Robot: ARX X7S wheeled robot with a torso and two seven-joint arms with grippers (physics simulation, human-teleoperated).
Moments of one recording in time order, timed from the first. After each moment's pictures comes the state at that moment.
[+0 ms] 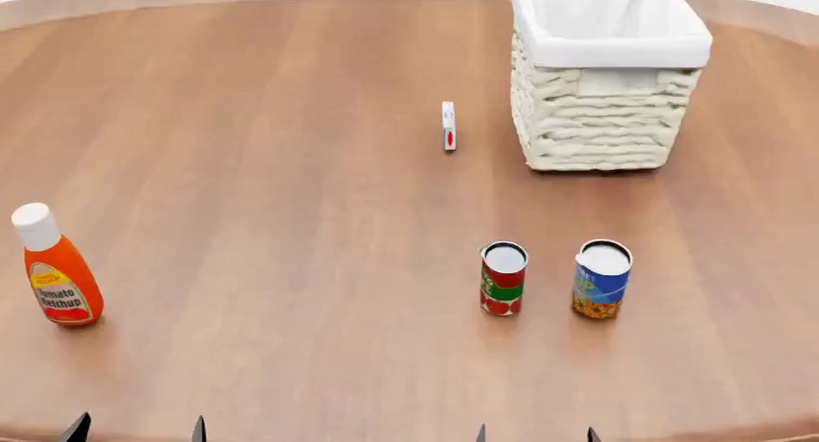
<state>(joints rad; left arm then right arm) 0.00 0.00 0.00 0.00 0.00 0.00 0.00 0.00 0.00 0.00 0.00 0.00 0.00 0.00</state>
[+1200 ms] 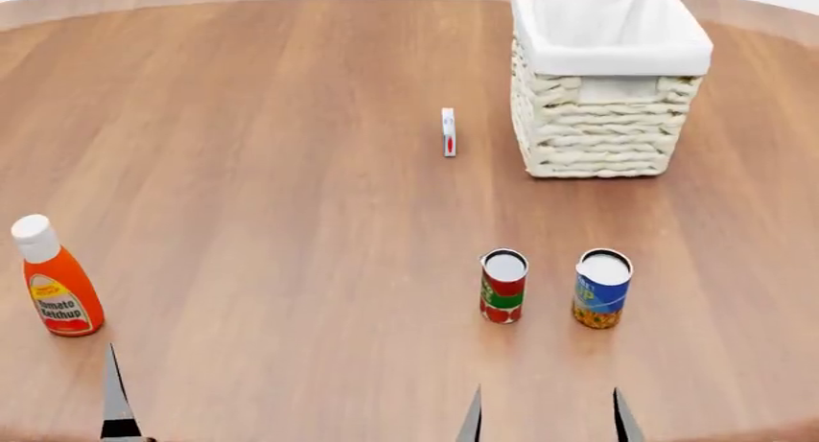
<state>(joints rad) 0.06 -0.16 0.14 0.39 0.09 -0.08 -0.33 -0.15 0.11 -0.16 -0.52 -0.05 0.13 0.22</state>
